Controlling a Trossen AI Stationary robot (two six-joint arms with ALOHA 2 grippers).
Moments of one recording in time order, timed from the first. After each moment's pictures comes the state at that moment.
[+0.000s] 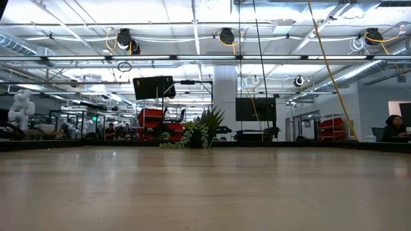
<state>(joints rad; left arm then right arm) -0.53 2.36 2.13 -0.16 -0.39 0.17 1.36 1.24 0.73 -0.65 0.88 0.06</state>
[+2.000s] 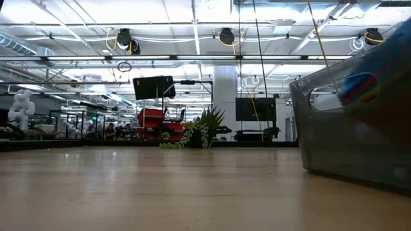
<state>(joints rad) -0.53 2.24 2.13 -0.46 -0.61 0.01 1.11 1.35 0.61 0.06 0.95 -0.88</state>
